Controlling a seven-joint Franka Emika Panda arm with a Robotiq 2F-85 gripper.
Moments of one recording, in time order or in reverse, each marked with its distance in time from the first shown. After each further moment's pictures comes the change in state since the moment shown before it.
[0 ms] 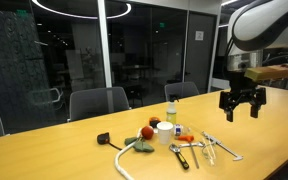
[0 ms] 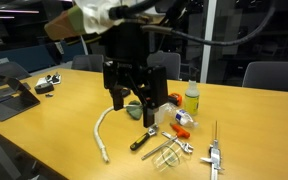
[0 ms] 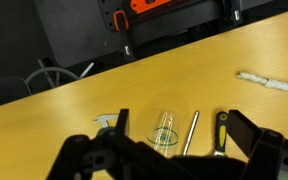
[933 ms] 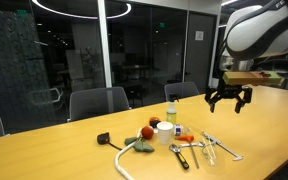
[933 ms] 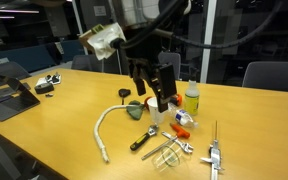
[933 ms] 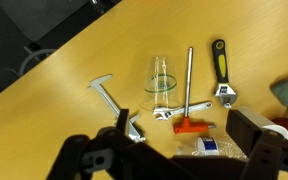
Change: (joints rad) arm -0.038 0.081 0.036 -0.005 0.002 0.303 0.267
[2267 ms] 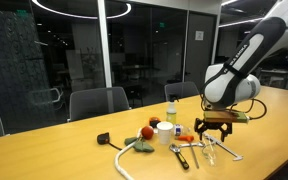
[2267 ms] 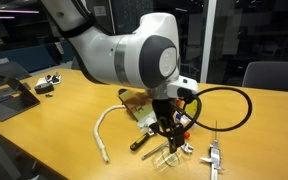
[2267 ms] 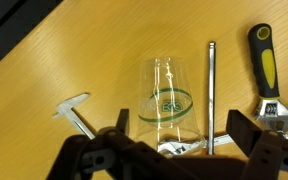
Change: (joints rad) arm 0.000 0.567 -0.040 0.067 -0.069 0.404 0.104
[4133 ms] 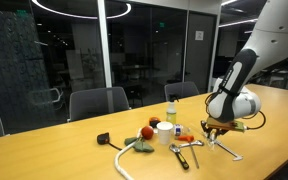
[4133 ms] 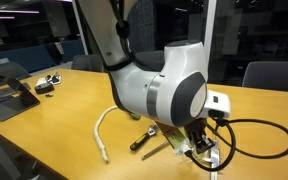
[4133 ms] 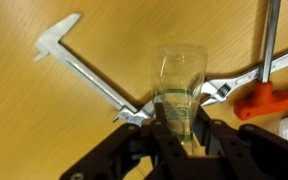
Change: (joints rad) arm 0.201 0.265 -0.348 0.076 0.012 0.419 -0.015
